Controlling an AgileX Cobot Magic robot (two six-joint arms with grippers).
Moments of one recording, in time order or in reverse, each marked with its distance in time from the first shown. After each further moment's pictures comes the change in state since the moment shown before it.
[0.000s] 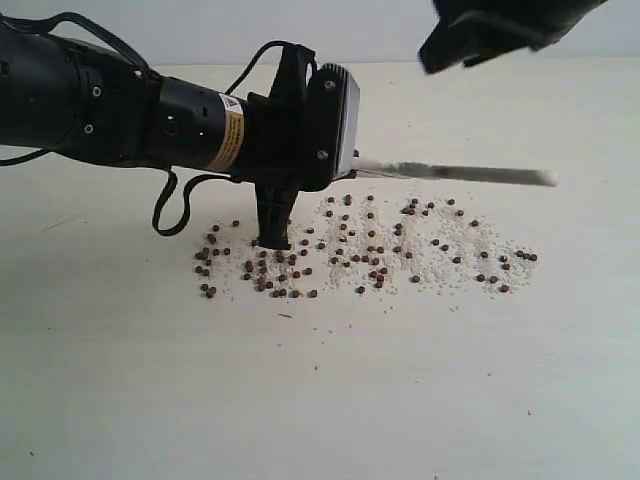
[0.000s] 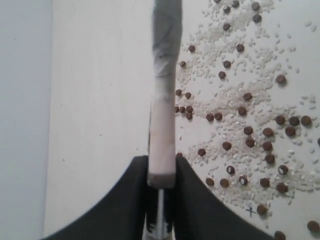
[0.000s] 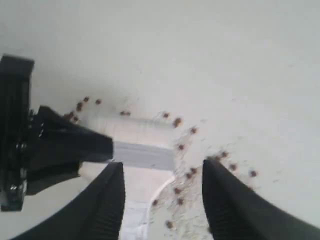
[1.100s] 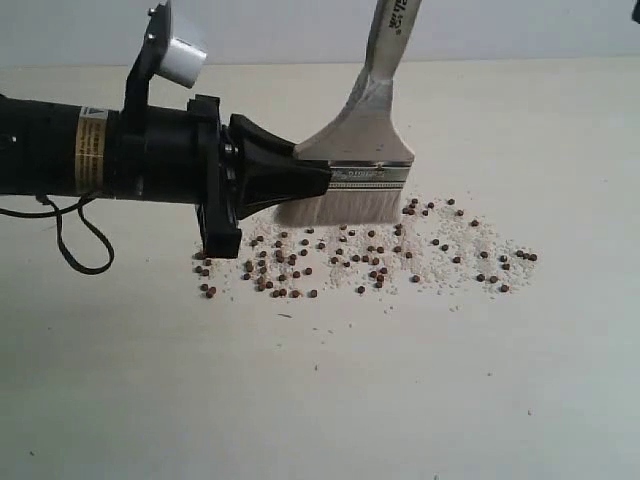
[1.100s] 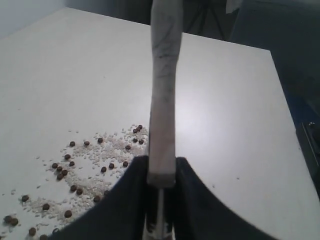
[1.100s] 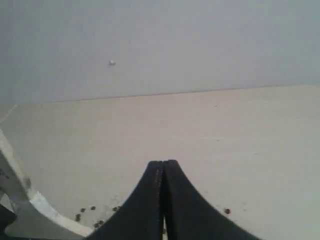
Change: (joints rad) left arm 0.224 -0.149 0.267 -0.144 -0.648 -0.623; right arm -0.093 -0.731 0.609 0.257 -0.479 -0.018
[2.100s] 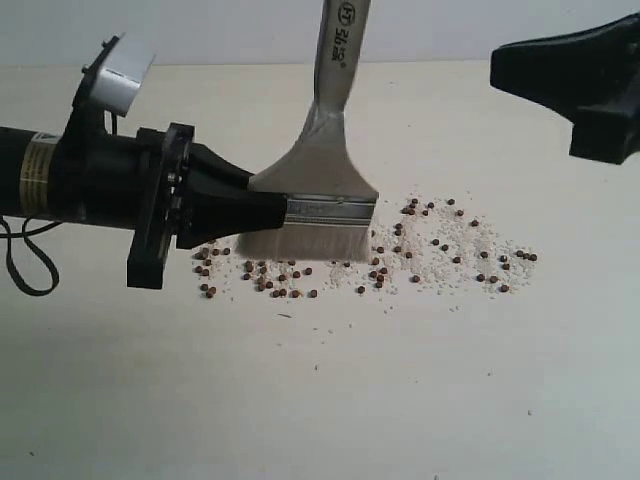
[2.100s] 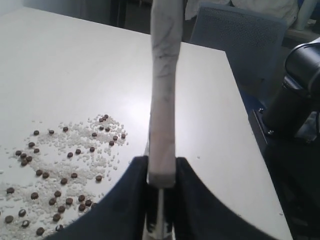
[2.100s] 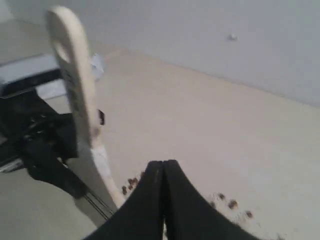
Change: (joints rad) left arm 0.148 0.050 0.056 0.143 -0.245 0.038; right arm 0.000 0.151 0.086 0.696 0.317 -1.005
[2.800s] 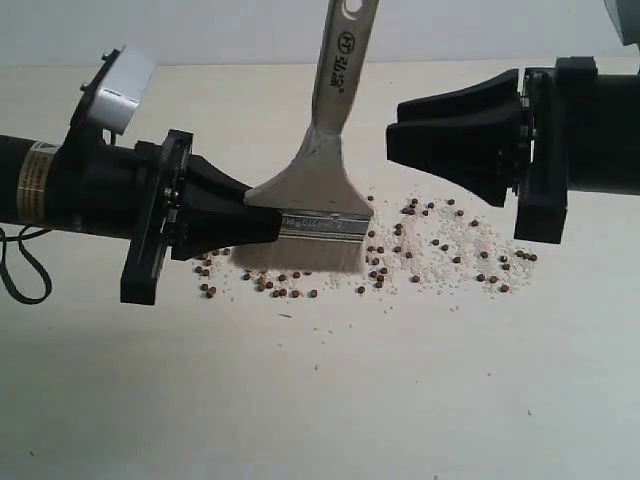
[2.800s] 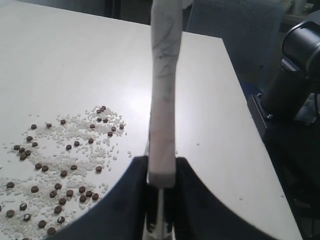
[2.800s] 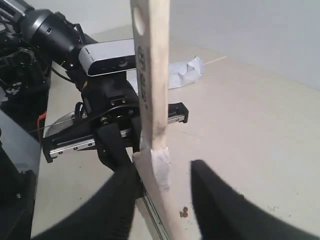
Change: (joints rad) left arm 0.011 0.007 0.009 0.031 0.000 0.055; right arm 0.000 0.360 0.035 0.247 0.407 -0.545
